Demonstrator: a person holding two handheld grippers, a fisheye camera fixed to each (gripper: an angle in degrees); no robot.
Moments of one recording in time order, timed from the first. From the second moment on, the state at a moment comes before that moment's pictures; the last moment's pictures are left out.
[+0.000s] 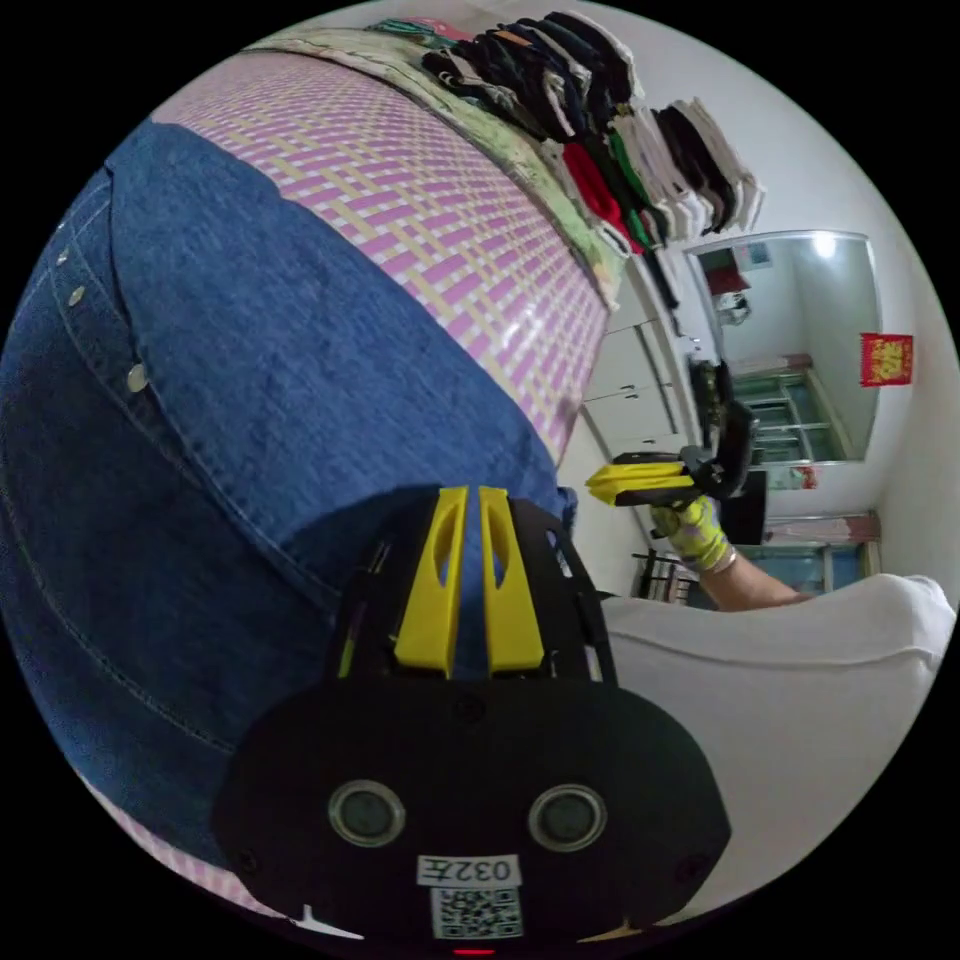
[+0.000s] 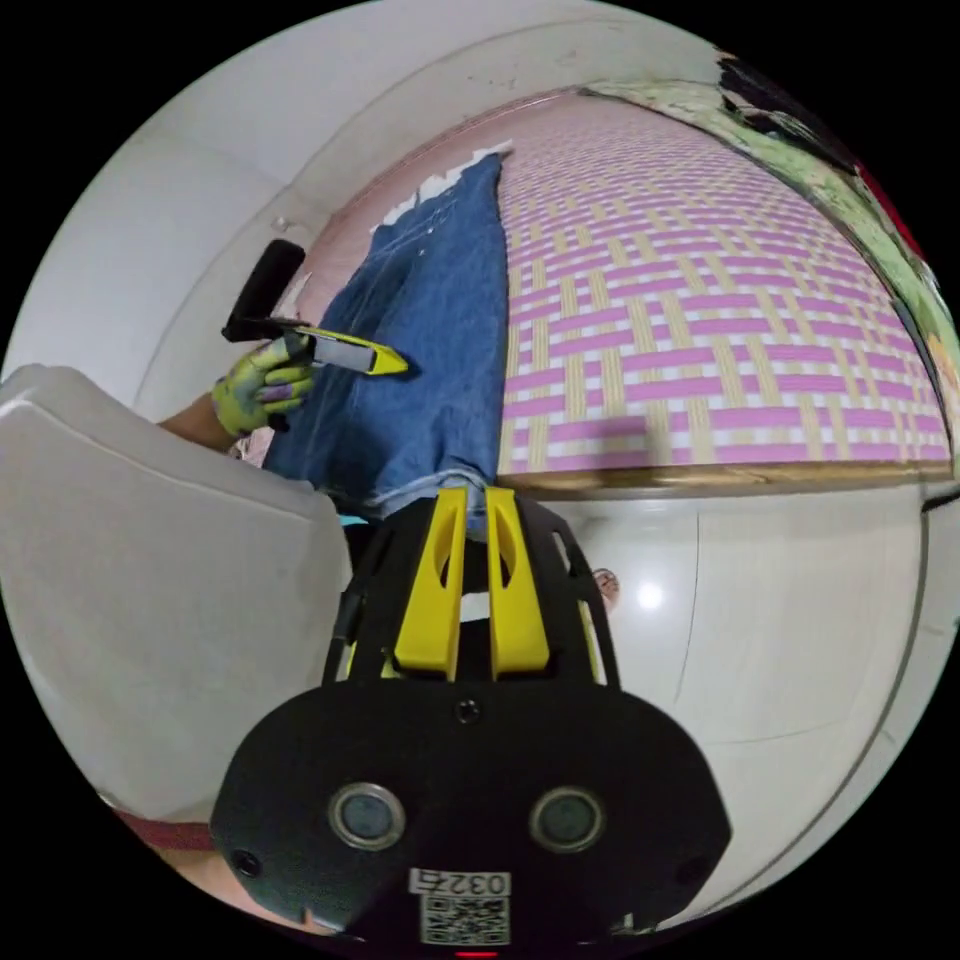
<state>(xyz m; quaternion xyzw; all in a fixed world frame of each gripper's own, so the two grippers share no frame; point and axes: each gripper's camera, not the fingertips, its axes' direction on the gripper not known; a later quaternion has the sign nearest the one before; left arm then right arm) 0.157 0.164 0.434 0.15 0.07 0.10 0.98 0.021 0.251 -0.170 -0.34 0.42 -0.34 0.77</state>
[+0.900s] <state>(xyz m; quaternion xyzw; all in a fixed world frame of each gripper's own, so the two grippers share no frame) 0.224 0.308 0.436 0.24 -0.05 0.01 0.97 0.088 0.156 -0.193 -0.46 0.25 -0.26 0.81</state>
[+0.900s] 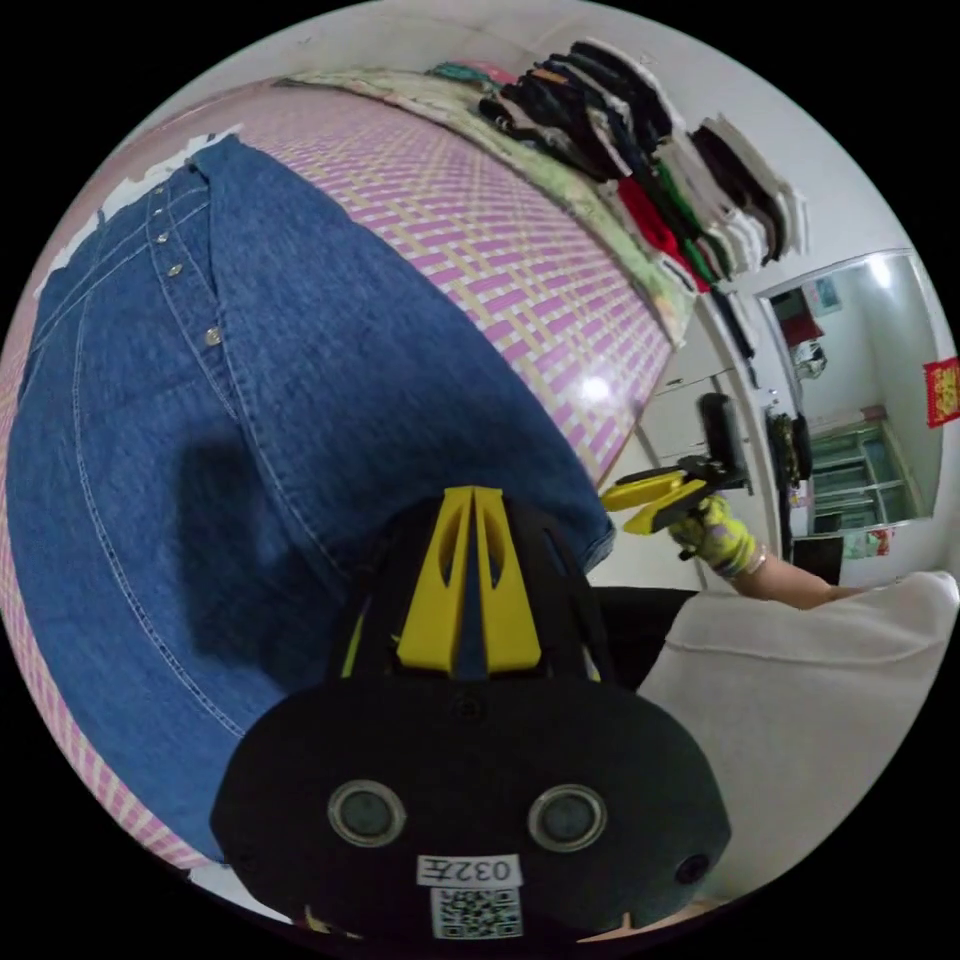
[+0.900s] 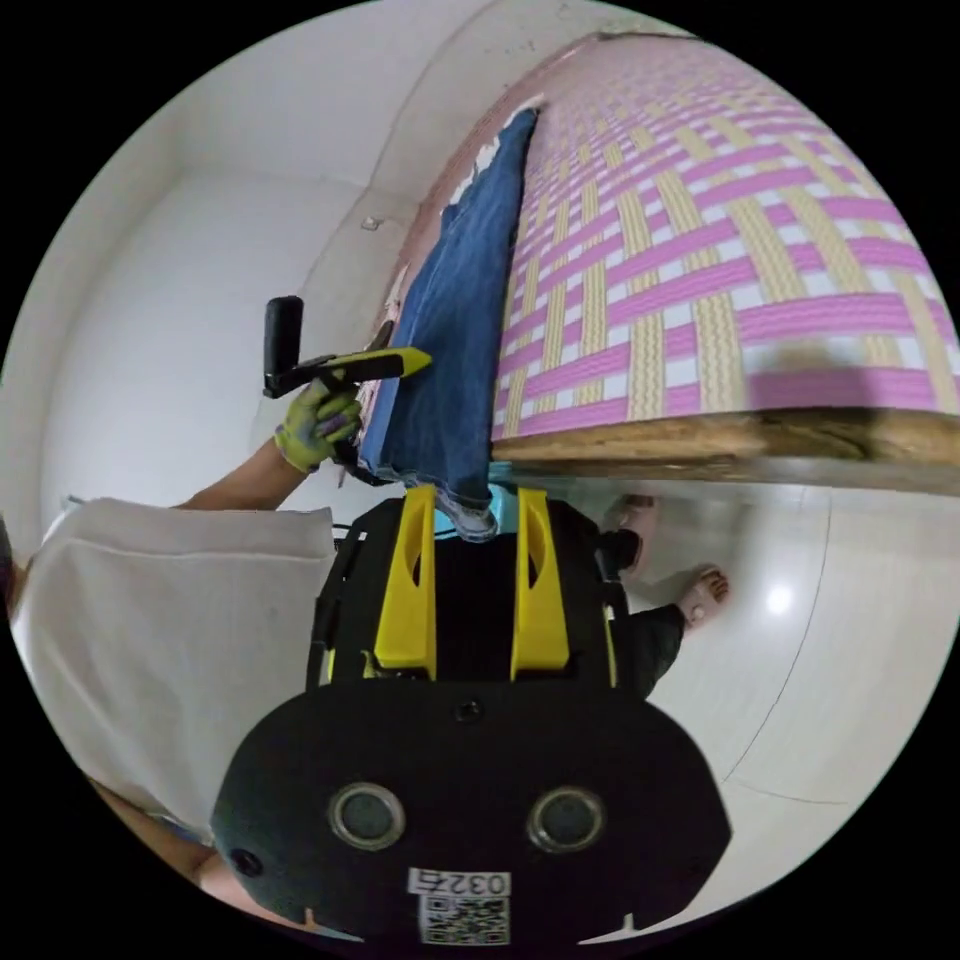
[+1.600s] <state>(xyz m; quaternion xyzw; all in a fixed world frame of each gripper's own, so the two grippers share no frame) 0.083 0.602 0.533 0.35 0.06 -0.14 0.92 0.060 0.163 -0.177 -0.50 0.33 -0.30 0.74</state>
